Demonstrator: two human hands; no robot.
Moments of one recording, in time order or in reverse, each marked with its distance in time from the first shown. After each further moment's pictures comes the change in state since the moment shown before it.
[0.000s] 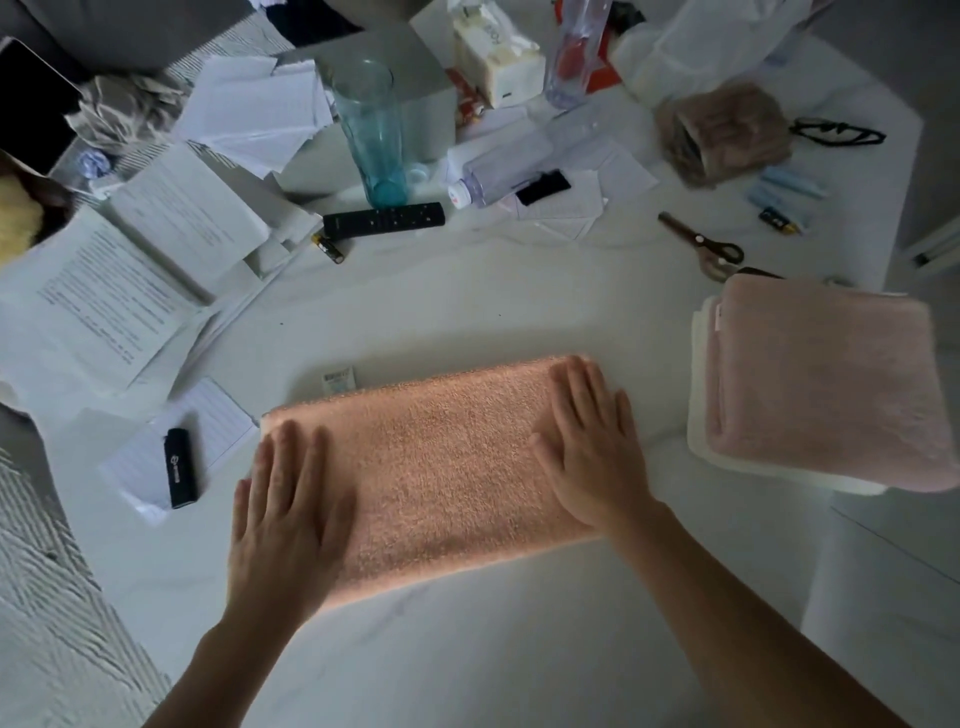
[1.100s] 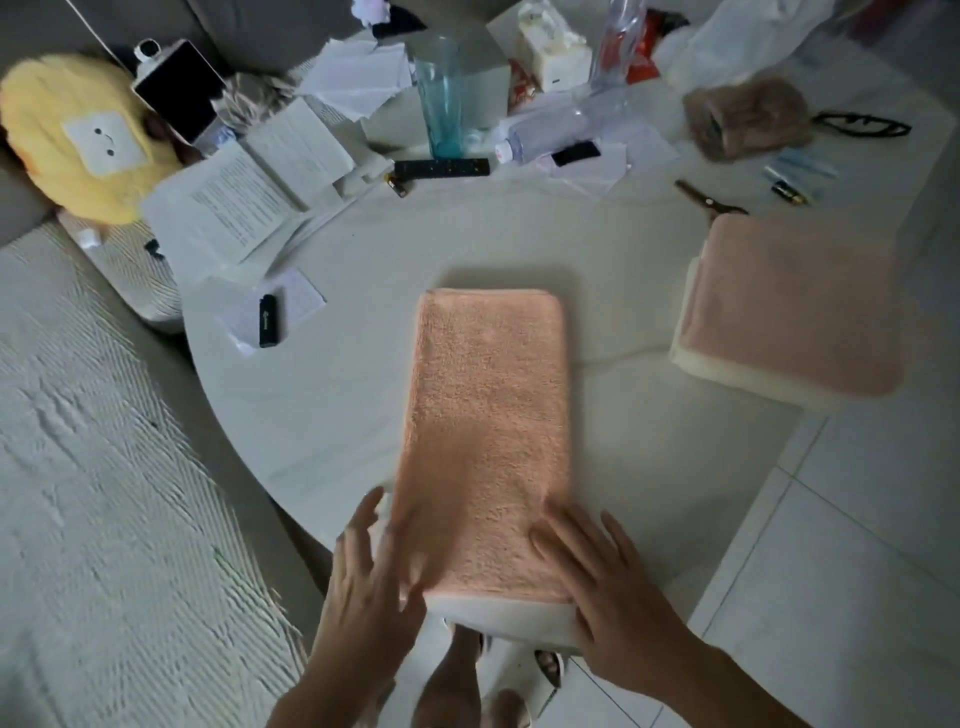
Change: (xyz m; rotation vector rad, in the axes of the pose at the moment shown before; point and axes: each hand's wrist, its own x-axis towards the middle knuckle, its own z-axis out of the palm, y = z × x) left_hand -0.229 0.071 0.054 -0.244 0.129 0.060; right_hand -0.258 0.022 0.030 0.200 -0.020 -0.599
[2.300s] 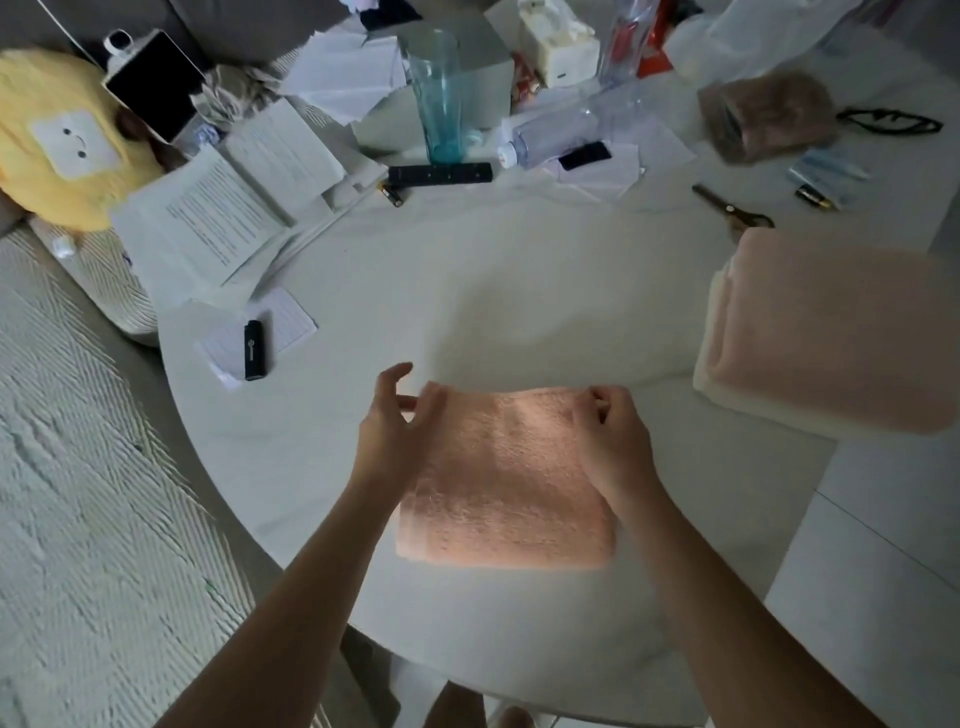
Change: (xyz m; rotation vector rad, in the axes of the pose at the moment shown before) left_hand 0.200 0.021 -0.032 -0.576 0.053 -0.406; right_hand 0.176 0.057 -0.056 0.756 0.384 0.983
